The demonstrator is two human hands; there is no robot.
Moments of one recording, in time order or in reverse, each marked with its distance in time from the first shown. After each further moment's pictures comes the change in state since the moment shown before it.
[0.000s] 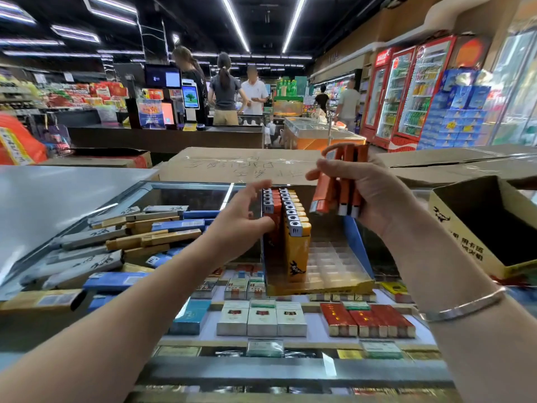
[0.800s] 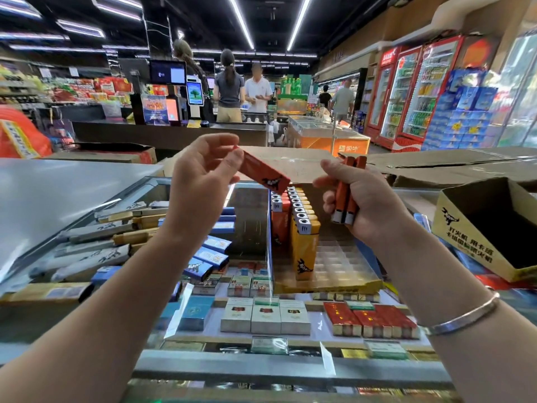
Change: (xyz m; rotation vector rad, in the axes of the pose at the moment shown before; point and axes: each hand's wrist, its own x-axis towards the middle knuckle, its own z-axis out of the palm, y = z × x) left_hand -0.009 0.037 -0.034 -0.184 0.495 0.245; right_hand -0.001 0.015 0.020 0.122 0.202 0.097
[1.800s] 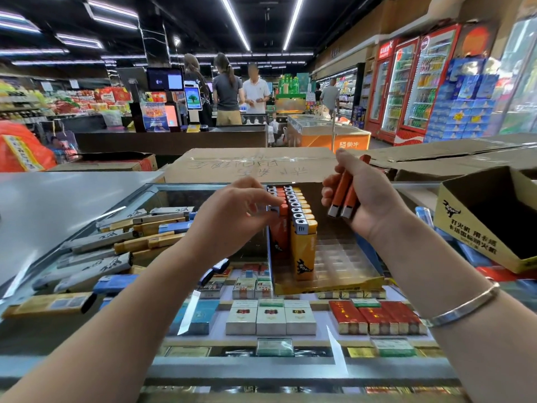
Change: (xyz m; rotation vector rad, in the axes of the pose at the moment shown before) left_hand -0.009 -0.025 0.007 0.573 -0.482 0.239; right_hand 0.010 0.004 -0.009 0.082 0.122 0.020
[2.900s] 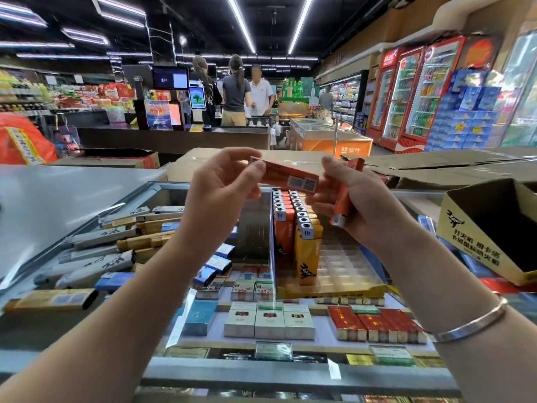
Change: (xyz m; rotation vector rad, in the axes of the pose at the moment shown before) left_hand 0.003 0.021 -0.017 -0.607 0.309 -0.176; right_hand -0.014 -0.004 0.014 -0.063 -0.233 -0.034
